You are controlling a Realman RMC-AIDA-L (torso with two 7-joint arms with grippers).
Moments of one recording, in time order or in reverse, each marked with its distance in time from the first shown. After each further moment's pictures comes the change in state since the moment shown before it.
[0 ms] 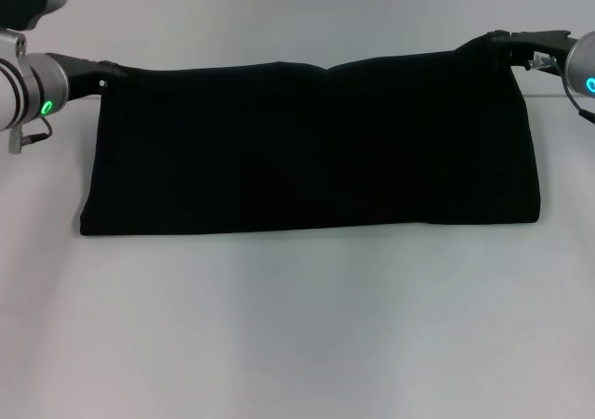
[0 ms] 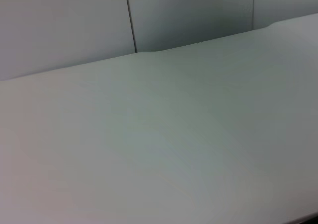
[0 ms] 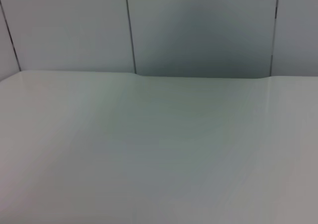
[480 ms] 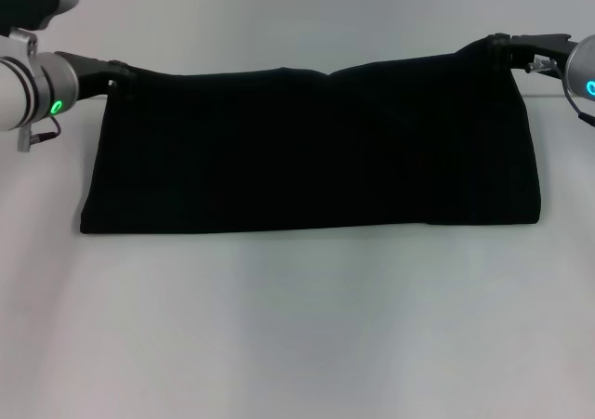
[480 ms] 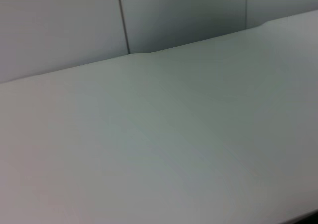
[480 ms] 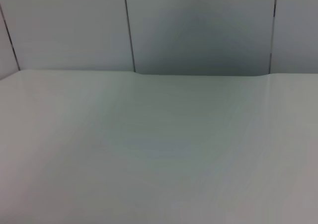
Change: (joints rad) left arm -0.007 -0.003 0.027 -0.008 -0.008 -0.010 0.000; right arm -0.003 -0.001 0.003 0.008 0.008 0.002 -0.003
